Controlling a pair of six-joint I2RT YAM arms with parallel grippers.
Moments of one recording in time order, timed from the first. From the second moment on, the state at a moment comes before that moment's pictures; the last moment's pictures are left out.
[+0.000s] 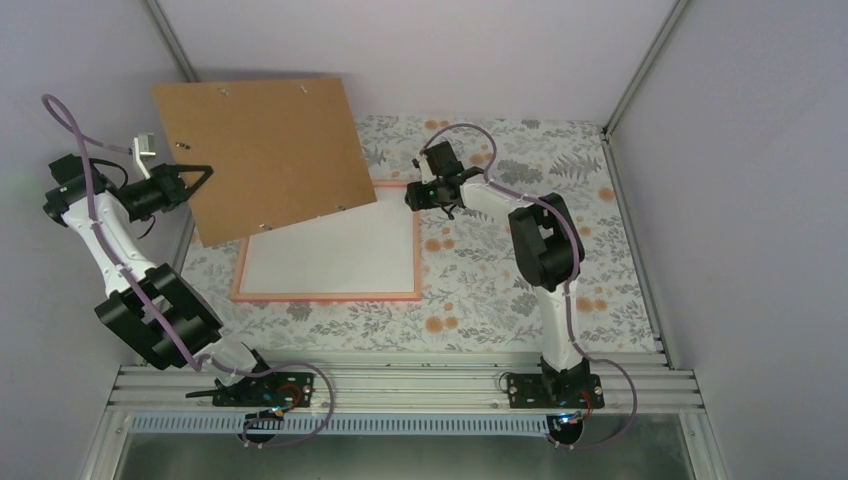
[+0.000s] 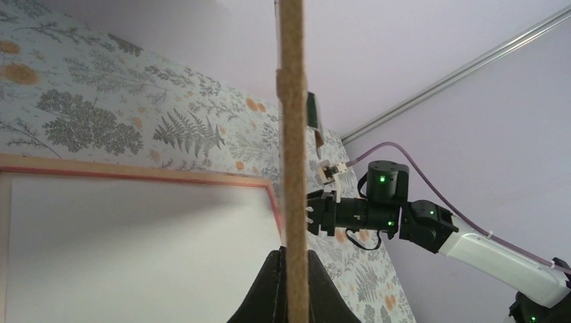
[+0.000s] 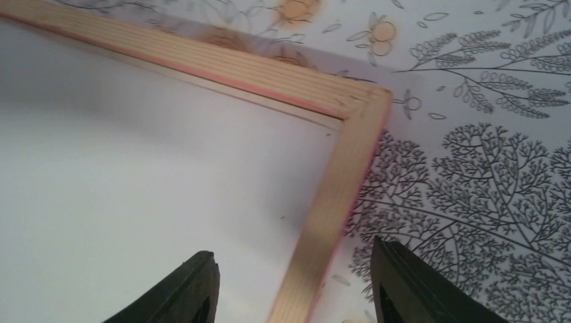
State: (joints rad) left arm 0.75 1.52 1.47 -1.18 1.32 0.33; right arm 0.52 2.15 1.59 -0.36 -0.21 0.25
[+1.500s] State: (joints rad) left arm 0.30 1.55 1.19 -0.90 1.43 0.05; right arm 0.04 2.00 1.33 -0.40 -0.19 0.16
